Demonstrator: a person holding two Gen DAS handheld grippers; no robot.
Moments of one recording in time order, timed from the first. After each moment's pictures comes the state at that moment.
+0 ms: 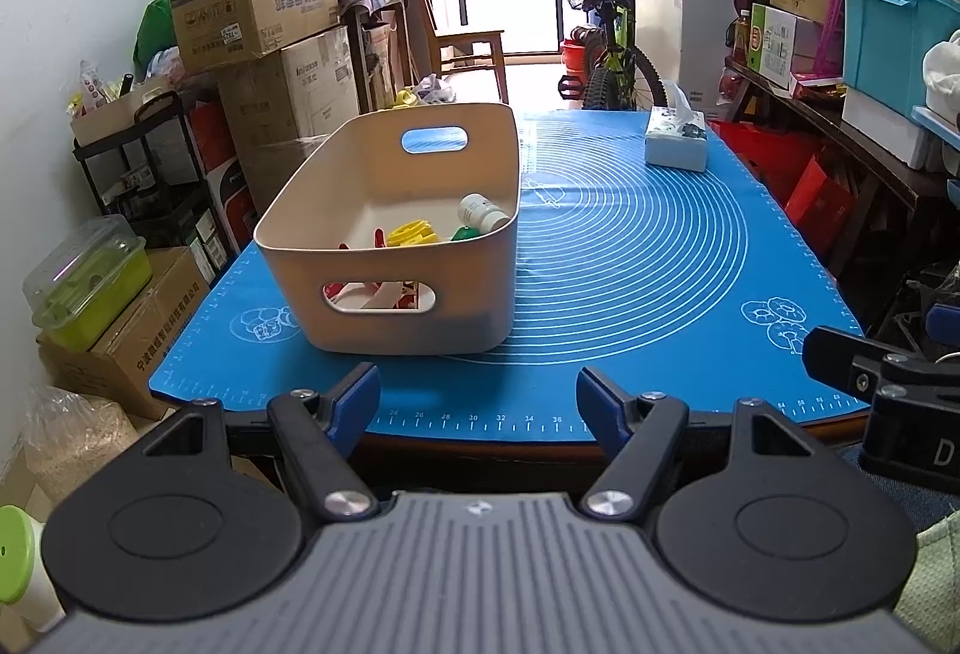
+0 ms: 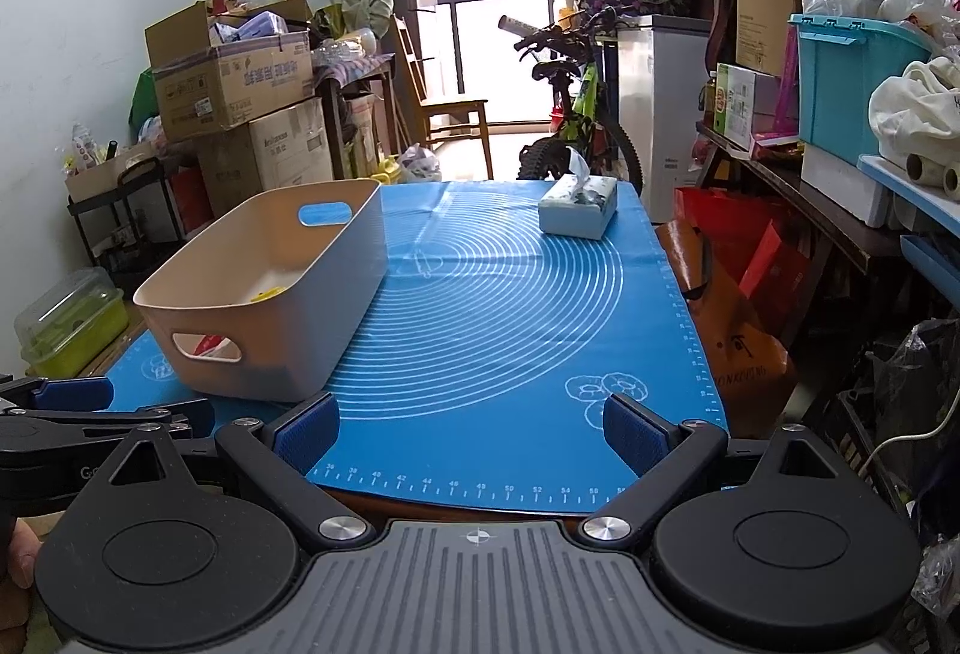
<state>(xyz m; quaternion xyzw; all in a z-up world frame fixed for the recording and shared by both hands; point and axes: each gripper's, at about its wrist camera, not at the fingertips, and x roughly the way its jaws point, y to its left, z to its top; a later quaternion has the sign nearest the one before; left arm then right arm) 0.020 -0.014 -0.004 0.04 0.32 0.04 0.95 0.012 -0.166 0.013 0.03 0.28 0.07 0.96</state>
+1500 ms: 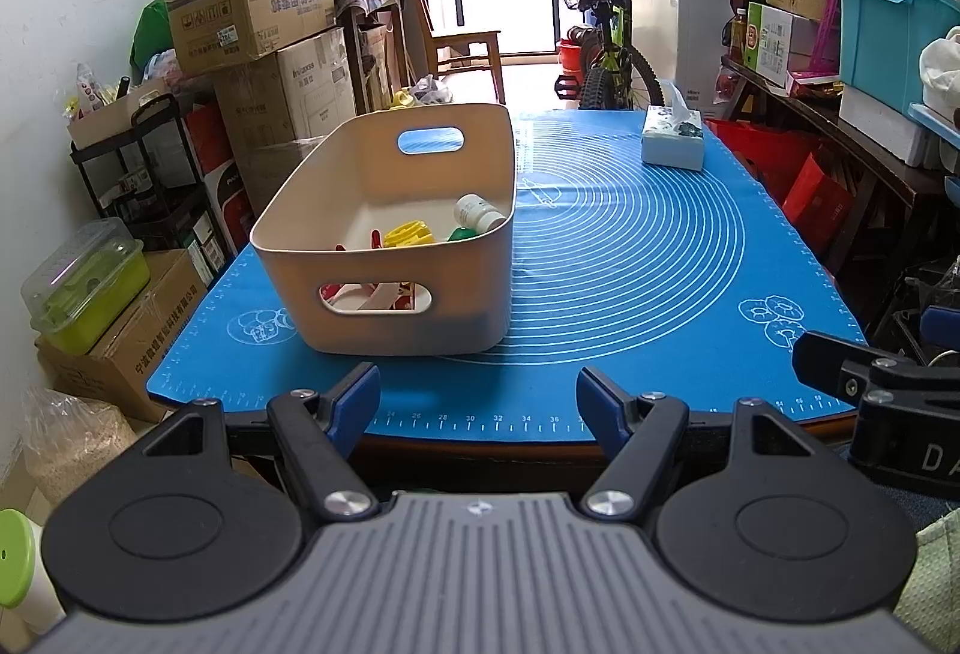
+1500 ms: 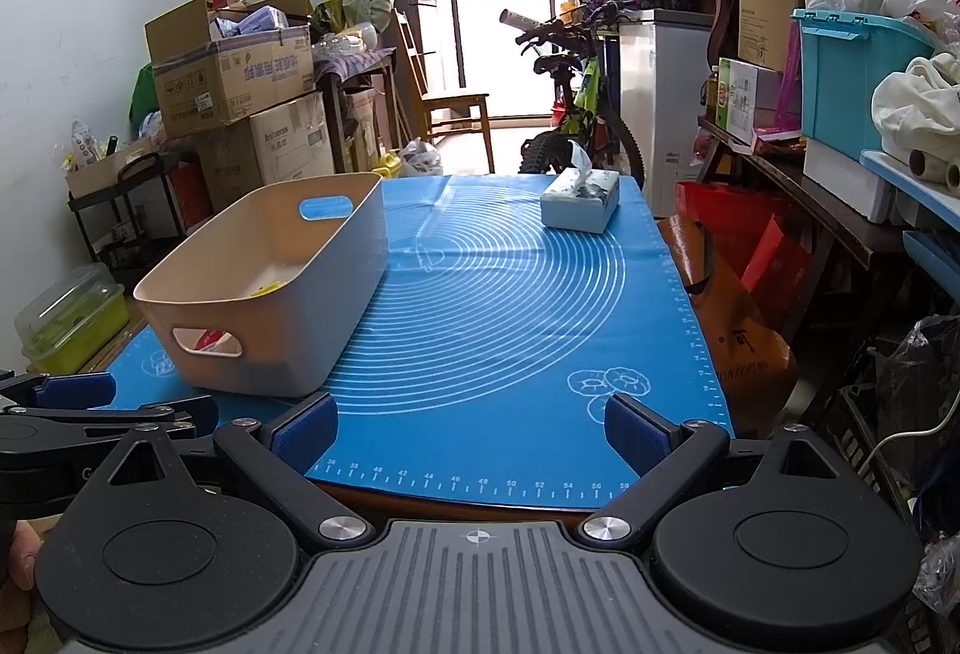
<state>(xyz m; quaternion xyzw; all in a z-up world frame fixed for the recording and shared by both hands) 0.021 -0.017 -0.004 0.04 0.32 0.04 0.95 0.014 -0.163 0.009 0.03 0.29 0.07 0.95</state>
